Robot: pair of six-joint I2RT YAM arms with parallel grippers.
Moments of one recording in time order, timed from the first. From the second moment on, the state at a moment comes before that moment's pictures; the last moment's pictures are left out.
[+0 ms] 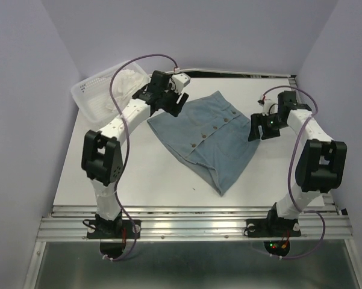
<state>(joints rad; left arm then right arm) -0.45 1.95 1.69 -0.47 0.13 0.23 -0.10 1.73 1.30 -0.83 -0.45 -0.24</state>
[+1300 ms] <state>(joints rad) -0.39 2.21 1.88 -0.51 0.26 0.11 -0.04 1.76 1.20 -0.88 -0.47 -0.47</state>
